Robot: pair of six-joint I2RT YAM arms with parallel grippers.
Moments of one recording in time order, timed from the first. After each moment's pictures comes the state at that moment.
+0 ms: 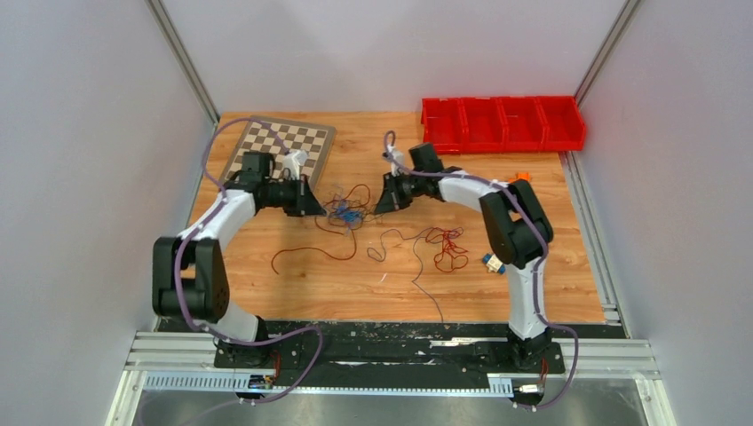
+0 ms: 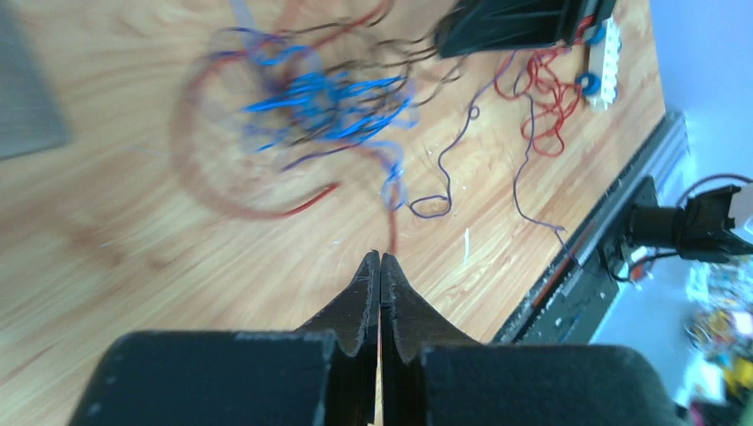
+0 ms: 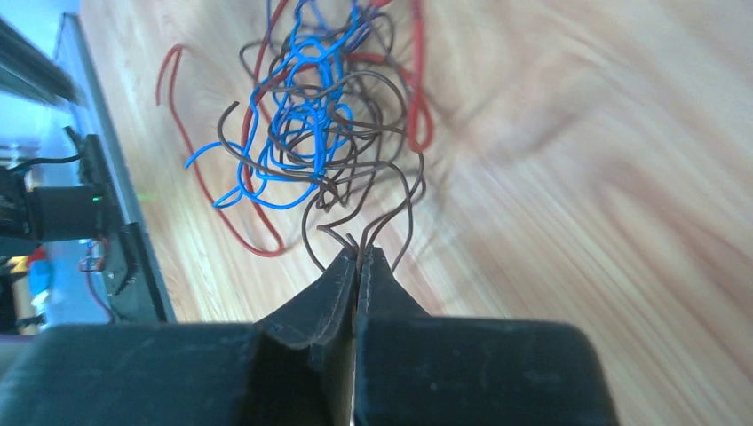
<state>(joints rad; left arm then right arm) -0.01 1.46 1.00 -0.45 0.83 -0.02 0.43 2.06 1.40 -0.16 -0.75 0.15</state>
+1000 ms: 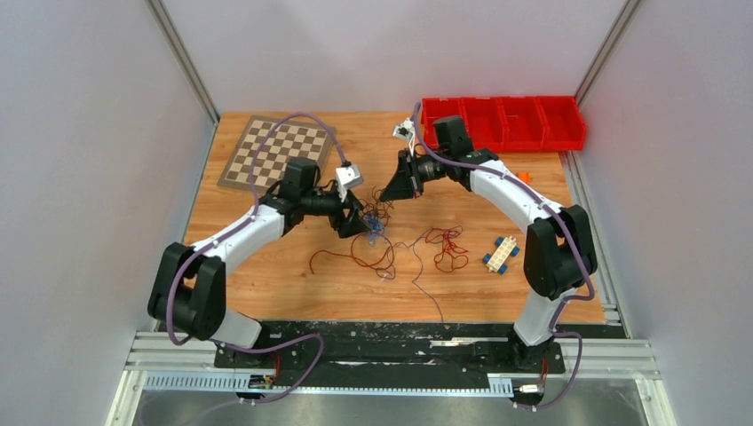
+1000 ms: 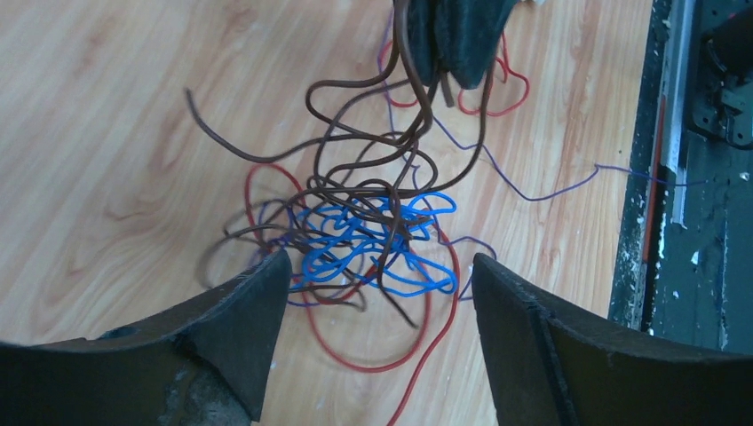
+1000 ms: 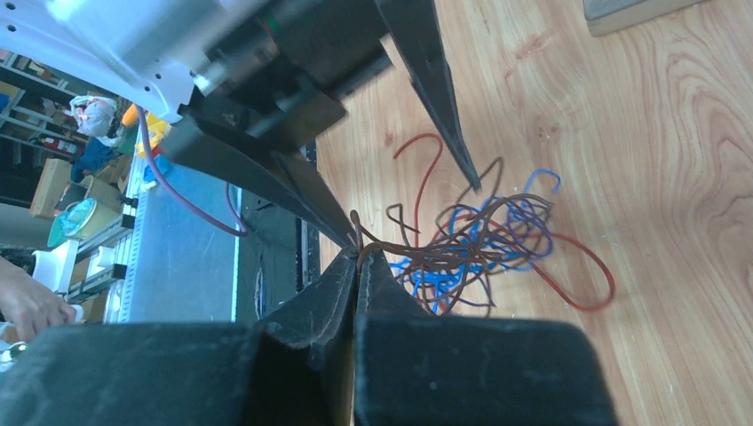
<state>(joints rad) -0.40 1.48 0.92 -0.10 0.84 0.31 0.43 1.78 1.44 -0.34 -1.14 0.00</state>
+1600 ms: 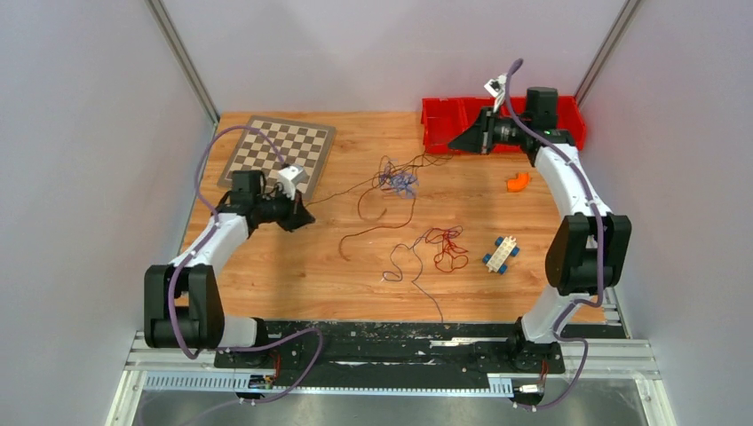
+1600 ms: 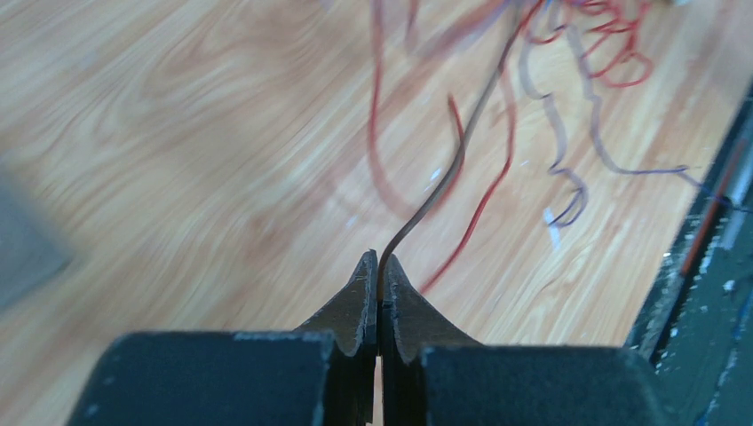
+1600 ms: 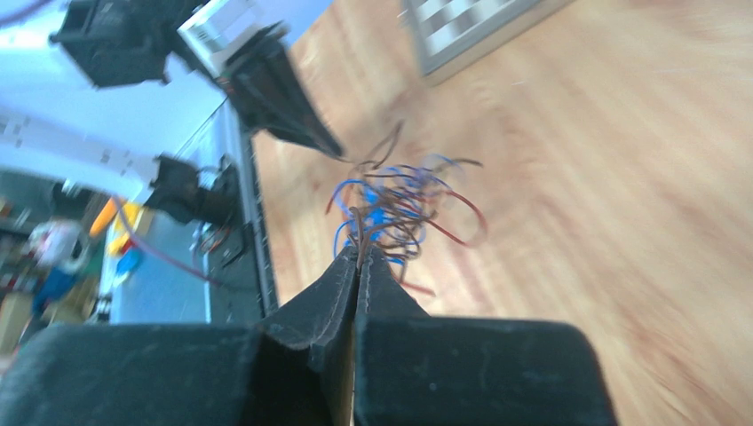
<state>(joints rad) -0.08 1.39 0.81 -0.23 0.79 0.28 0.06 1.76 1.55 -0.35 -1.15 0.09</state>
